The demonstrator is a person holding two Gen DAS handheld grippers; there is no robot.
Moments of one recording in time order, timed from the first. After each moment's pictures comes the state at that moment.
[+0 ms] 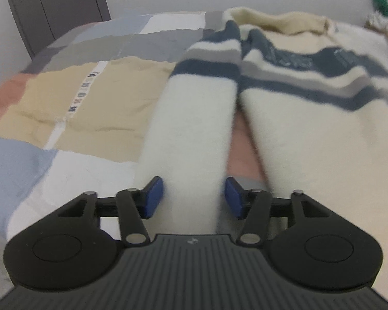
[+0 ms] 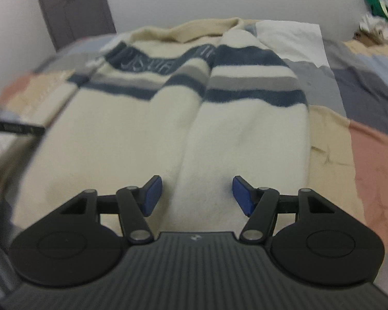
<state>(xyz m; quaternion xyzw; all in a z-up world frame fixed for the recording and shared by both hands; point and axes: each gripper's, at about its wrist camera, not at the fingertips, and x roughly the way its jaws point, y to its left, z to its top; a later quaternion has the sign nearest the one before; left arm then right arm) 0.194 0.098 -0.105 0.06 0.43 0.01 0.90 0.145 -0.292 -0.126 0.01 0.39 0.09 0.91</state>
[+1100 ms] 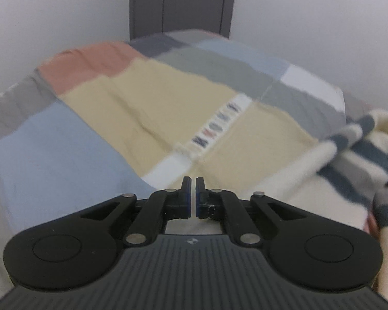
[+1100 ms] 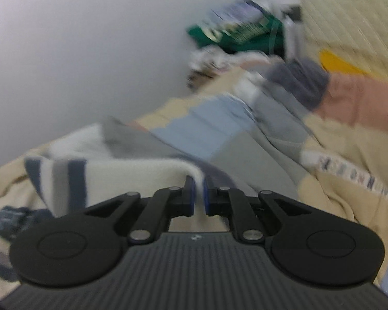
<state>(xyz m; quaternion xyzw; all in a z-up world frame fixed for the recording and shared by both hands) 0.259 0.250 -0.113 -0.11 0.34 0.22 0.91 0.230 -0.566 -0.110 0.16 0.24 -0.25 0.93</state>
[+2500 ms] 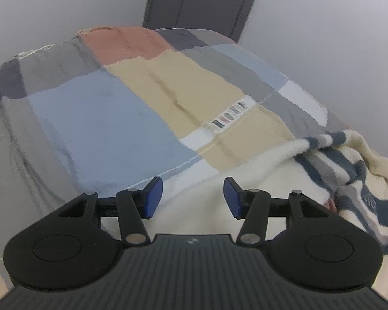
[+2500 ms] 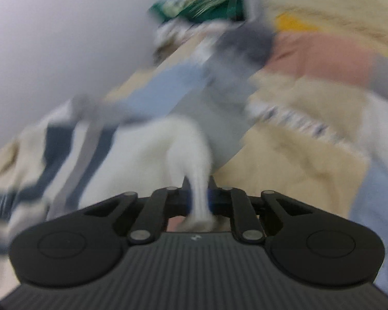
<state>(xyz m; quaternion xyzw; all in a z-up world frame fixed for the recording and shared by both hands) 0.147 0.268 -0.070 -0.22 0.33 0.21 0.89 0.146 -0.577 -0.100 0.20 0.26 -0.33 0.89</state>
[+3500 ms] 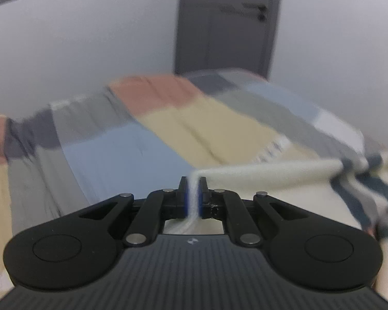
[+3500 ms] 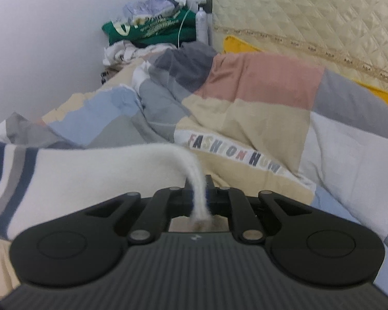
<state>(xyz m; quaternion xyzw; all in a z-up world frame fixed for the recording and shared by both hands) 0.168 0.263 -0.057 -0.12 0.25 0.32 0.90 0.141 -0.614 -0.125 0.14 0.25 -0.40 0.87</state>
